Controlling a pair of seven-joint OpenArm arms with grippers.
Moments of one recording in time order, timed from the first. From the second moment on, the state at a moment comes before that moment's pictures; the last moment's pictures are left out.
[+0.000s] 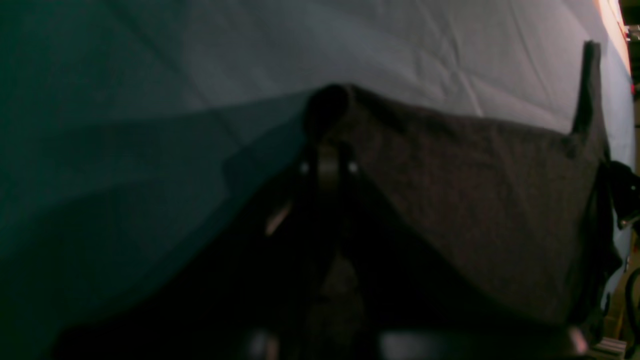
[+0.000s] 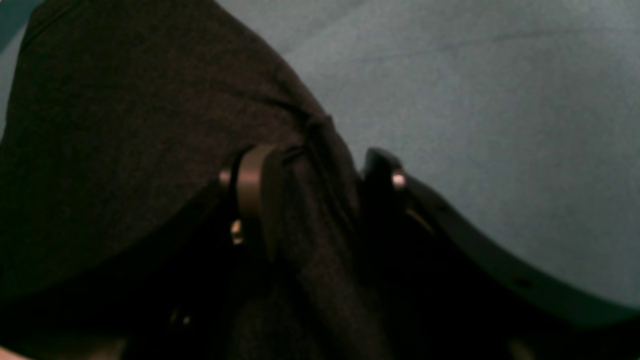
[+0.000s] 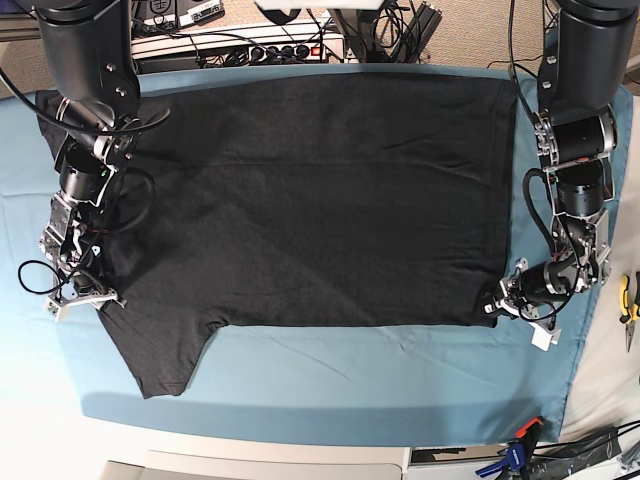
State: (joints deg) left arm -37.5 -18.0 -11.6 27.2 -38.3 -31.5 44.1; right arm 37.8 21.7 31.2 27.7 2.7 13.9 -20.3
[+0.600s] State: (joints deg) left arm -37.5 -18.0 -11.6 27.2 -38.3 -31.5 44.1; right arm 37.8 21.7 31.2 27.7 -0.4 21.8 -21.2
